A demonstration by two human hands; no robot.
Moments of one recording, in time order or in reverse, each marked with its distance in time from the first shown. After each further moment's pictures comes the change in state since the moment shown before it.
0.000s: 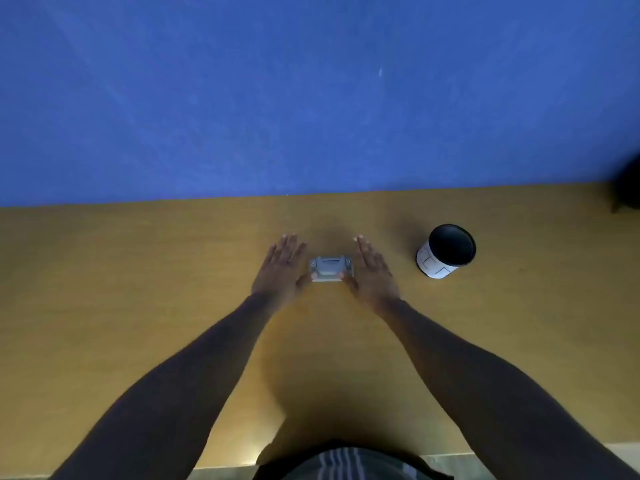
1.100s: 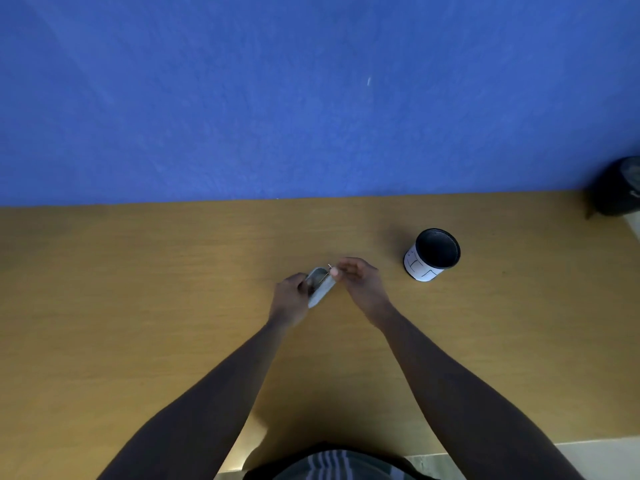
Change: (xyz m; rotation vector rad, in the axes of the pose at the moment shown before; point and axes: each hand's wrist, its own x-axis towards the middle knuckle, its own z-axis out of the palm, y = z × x) left_hand -0.019 0.053 0.015 -0.746 0.102 -0.350; right_hand -0.017 -0.023 -0.021 1.127 0.107 0.353
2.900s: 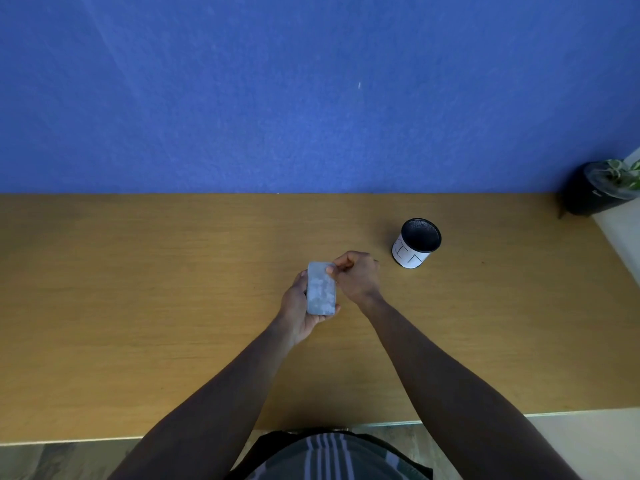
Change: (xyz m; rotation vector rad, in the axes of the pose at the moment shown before) left_hand -0.072 0.020 0.018 -1.299 -0.286 -0.482; right_hand -0.062 -0.030 0.003 -0.401 0.173 -0.124
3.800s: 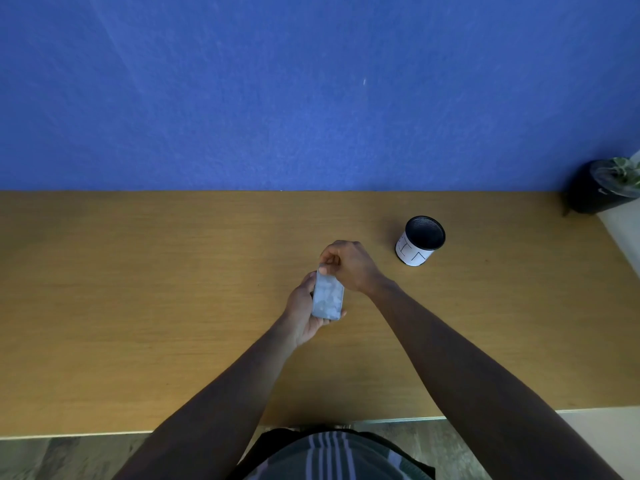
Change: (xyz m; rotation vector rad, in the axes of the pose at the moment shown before) left_hand -0.006 -0.004 -0.002 0.056 0.013 -0.052; right_hand 0.016 -0.021 -0.006 -0.339 -0.342 -0.398
